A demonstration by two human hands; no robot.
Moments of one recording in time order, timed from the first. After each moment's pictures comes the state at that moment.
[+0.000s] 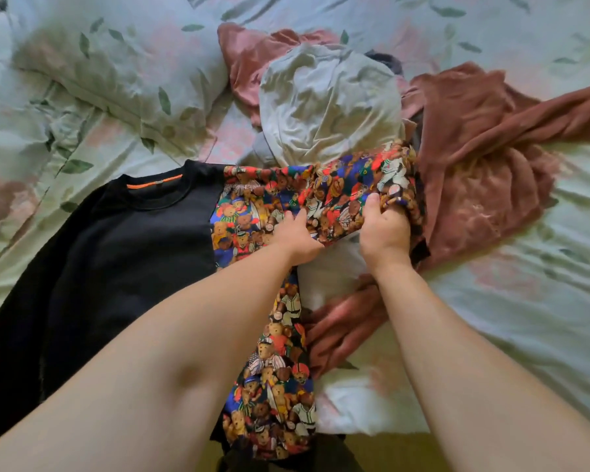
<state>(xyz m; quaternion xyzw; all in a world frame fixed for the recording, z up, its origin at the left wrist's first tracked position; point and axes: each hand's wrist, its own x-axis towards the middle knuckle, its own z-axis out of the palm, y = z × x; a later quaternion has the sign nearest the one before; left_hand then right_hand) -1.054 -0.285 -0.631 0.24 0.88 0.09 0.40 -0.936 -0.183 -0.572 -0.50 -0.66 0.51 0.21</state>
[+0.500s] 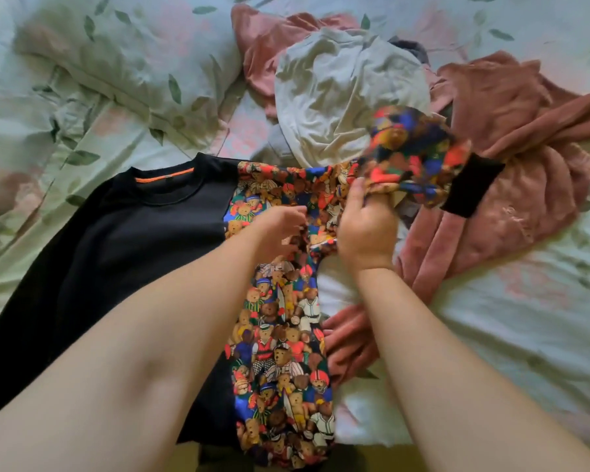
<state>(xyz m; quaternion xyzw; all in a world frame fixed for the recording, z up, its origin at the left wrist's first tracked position) -1.111 -0.331 -0.619 -0.05 0.68 0.48 0.56 -0.989 -0.235 -0.564 -0.42 -0.77 0.38 0.30</state>
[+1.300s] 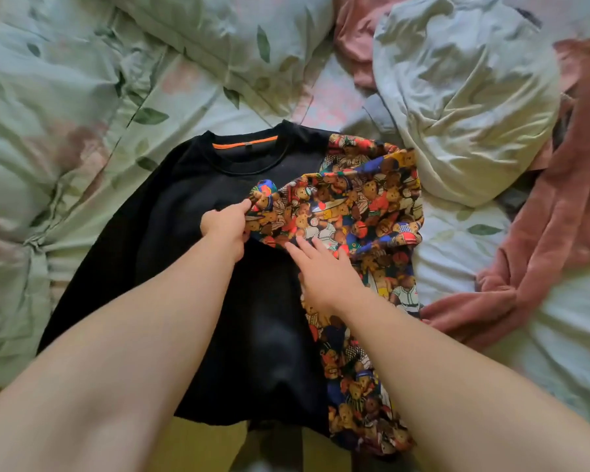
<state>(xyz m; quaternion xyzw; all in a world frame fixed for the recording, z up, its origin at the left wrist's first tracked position) -1.220 -0.538 -0.635 -0.35 0.72 0.54 0.26 -1.053 -0.428 -0.658 -0.08 -0.93 0.22 -0.28</state>
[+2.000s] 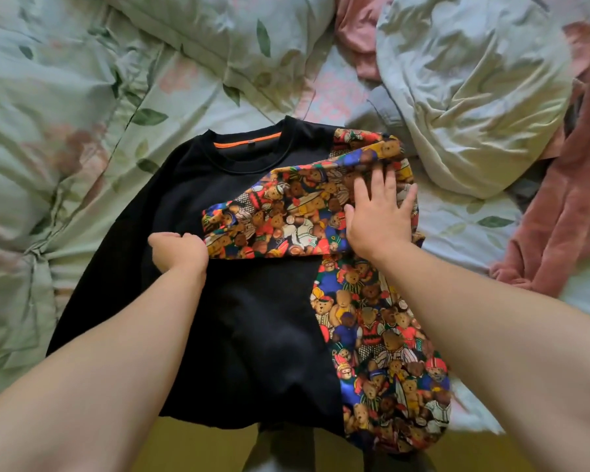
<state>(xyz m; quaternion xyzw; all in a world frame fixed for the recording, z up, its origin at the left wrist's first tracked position) -1.228 -0.622 -0.660 -0.33 0.88 0.33 0.06 -1.085 -0.352 -0.659 -0.30 -0.94 0.07 -0.13</state>
